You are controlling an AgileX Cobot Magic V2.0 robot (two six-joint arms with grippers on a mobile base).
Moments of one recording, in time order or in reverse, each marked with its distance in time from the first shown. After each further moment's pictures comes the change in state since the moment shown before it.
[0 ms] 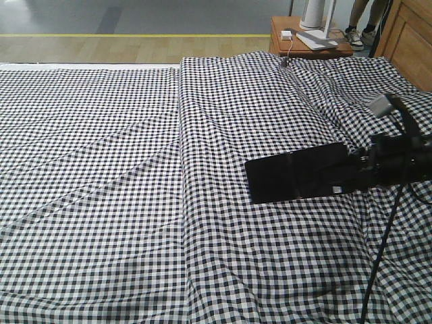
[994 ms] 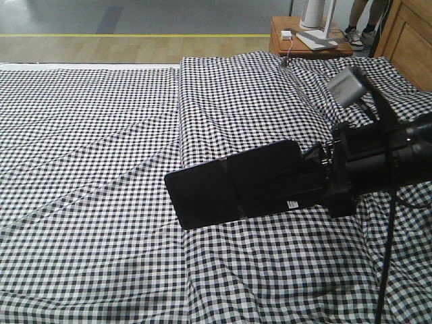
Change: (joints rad) left arm 0.000 0.000 0.000 0.000 0.000 0.000; right arm 0.329 -0.325 0.003 -0.020 0.027 0.255
